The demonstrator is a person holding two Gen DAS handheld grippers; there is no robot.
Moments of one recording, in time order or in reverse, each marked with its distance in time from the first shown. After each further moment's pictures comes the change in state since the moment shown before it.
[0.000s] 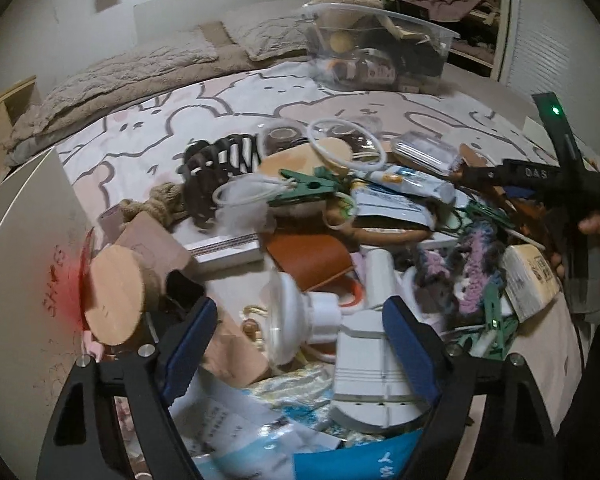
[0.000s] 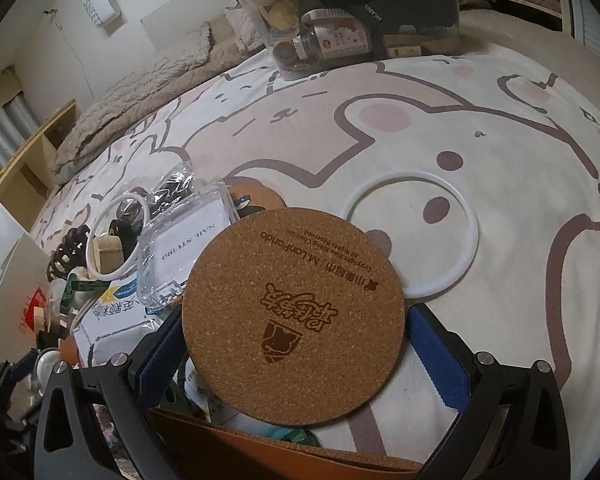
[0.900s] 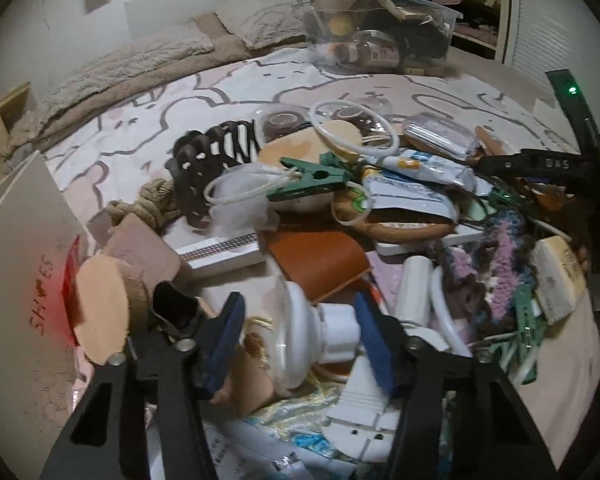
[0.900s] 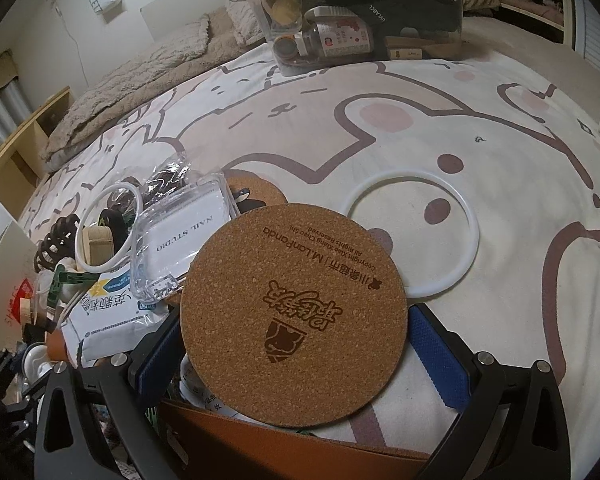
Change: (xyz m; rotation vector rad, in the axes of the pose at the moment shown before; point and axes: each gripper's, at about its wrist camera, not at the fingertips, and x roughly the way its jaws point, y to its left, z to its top) left arm 0.026 -0.006 0.005 0.029 0.055 -0.016; right arm 0.004 0.007 0.000 -0.033 0.009 -0.051
